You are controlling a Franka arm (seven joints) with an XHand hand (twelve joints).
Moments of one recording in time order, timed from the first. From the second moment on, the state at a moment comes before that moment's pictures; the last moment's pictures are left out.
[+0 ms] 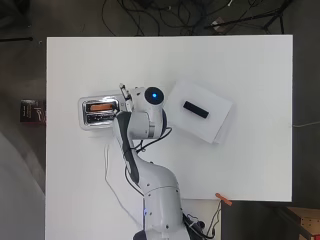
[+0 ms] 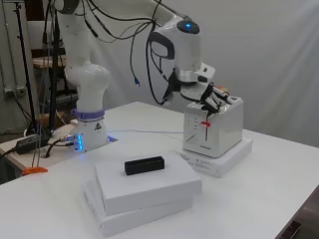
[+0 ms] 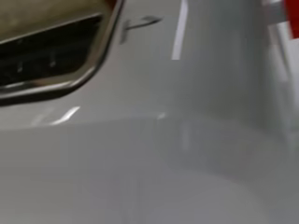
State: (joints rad) arm 1.53 -0.18 -1.40 -2.18 0.18 1.97 -1.08
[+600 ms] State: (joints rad) arm 0.95 0.14 -1.05 -2.14 0.38 1.93 -1.17
